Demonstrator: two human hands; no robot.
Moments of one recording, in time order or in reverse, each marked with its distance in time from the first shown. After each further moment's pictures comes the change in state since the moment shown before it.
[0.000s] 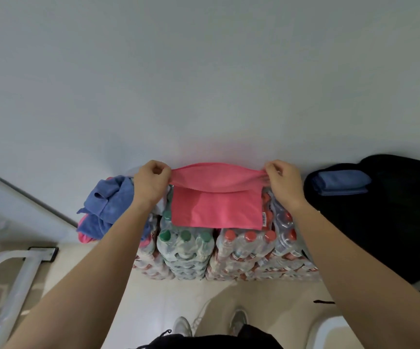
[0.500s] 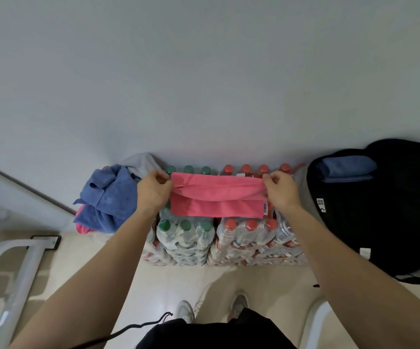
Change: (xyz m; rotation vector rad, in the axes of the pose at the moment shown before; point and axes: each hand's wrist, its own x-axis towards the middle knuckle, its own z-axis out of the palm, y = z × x) left_hand -0.015 -0.045 0.017 0.197 -0.061 -0.117; right_hand -0.019 0.044 0.026 -0.088 -0.026 0.206
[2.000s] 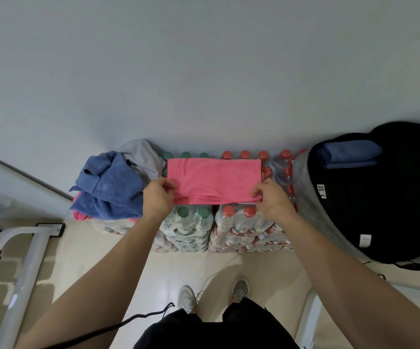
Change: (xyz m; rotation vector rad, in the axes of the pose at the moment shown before) left_hand -0.028 -0.033 0.034 0.078 -0.038 0.008; right_hand -0.020 0.047 0.020 -0.450 -0.331 -0.141
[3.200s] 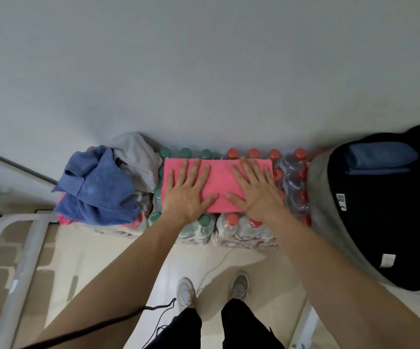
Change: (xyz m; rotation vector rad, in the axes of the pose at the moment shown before) left_hand 0.029 -0.002 0.075 0.818 -0.213 0.516; right_hand 0.061 -0.012 0.037 -0.511 -0.062 -0.302
